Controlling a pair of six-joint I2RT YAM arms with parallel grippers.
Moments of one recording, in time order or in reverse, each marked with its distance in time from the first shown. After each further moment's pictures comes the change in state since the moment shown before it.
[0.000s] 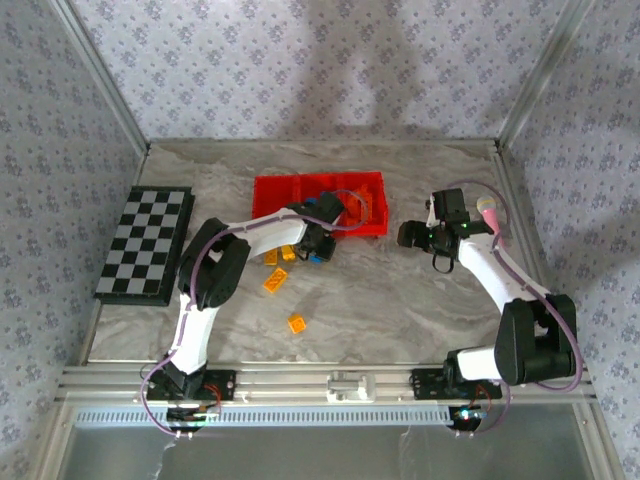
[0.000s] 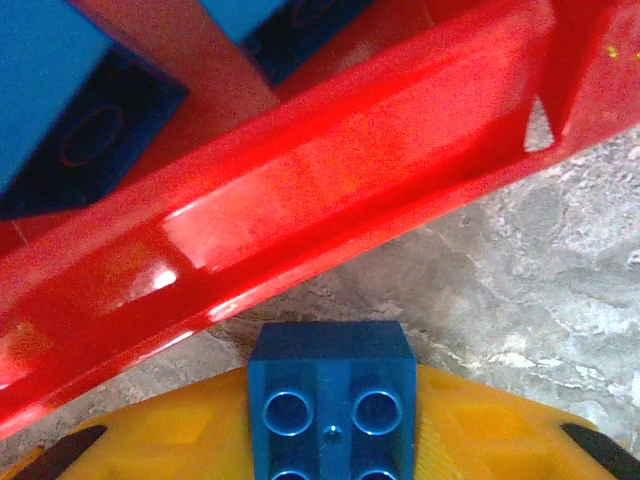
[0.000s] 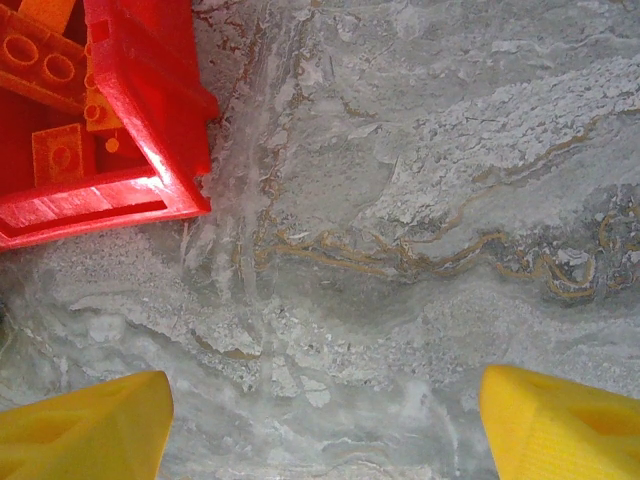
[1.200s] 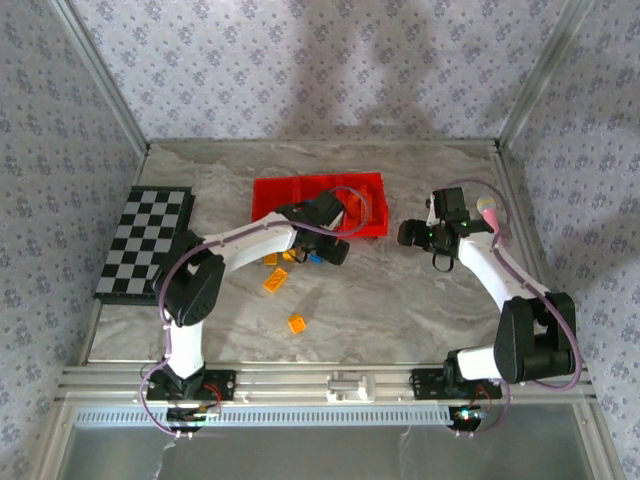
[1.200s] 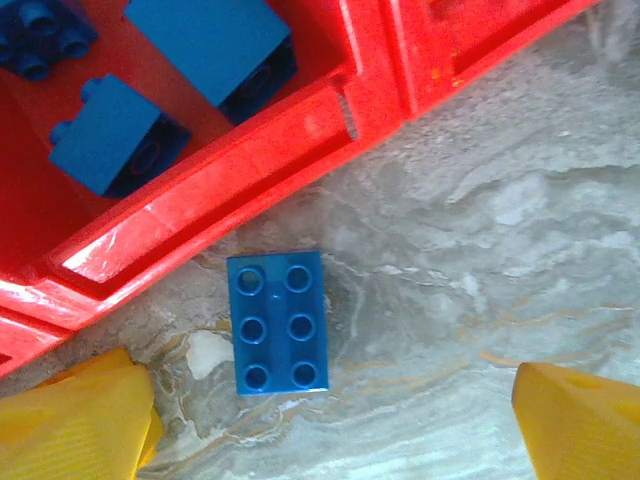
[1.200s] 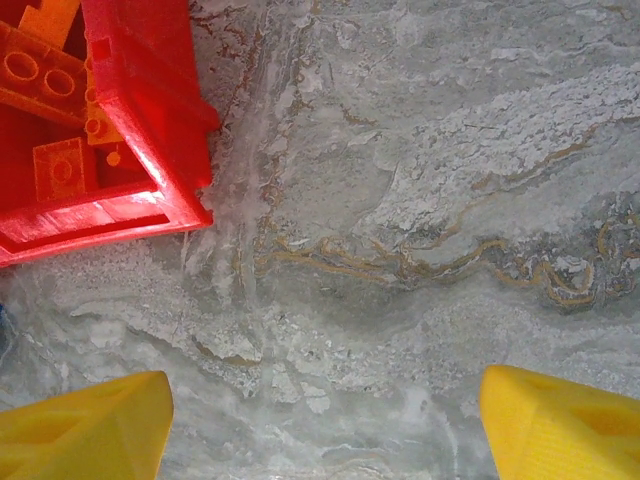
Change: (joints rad) left arm -0.045 -0.182 -0.085 0.020 -0.009 0.024; right arm -0.002 0.012 0.010 0.001 -0.001 0.000
